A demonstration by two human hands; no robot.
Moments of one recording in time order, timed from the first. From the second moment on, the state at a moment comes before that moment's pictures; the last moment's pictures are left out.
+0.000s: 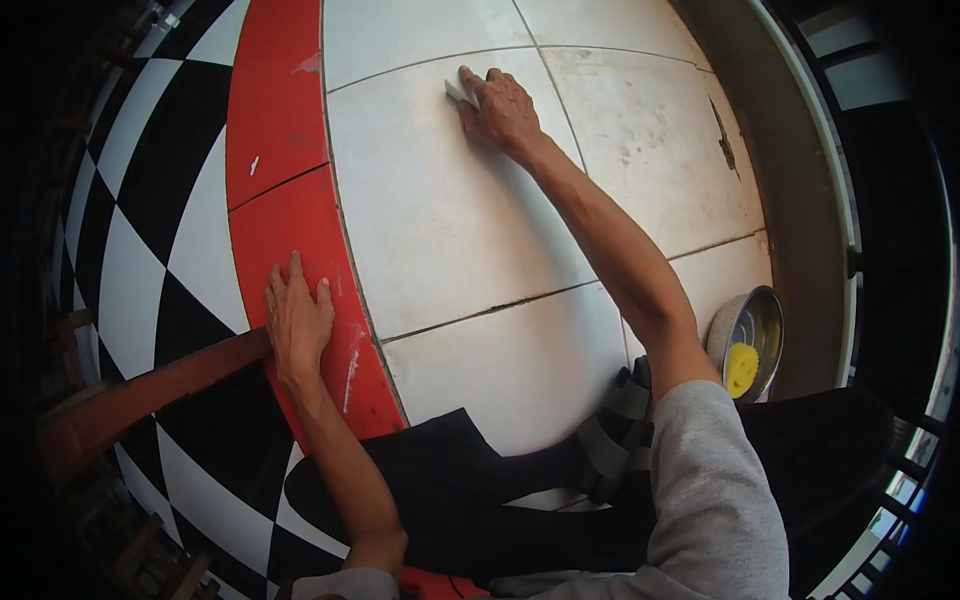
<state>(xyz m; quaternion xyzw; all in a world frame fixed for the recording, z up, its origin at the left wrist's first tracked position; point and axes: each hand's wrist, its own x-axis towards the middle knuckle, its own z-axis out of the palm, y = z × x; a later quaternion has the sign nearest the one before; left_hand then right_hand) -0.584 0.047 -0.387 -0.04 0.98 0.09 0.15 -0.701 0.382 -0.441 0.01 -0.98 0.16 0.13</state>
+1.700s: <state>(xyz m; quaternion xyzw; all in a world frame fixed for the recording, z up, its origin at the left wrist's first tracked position) -0.579 0.034 -0.392 -0.02 0.98 0.12 0.13 -0.793 0.245 -0.454 0.04 -0.98 0.16 0.14</state>
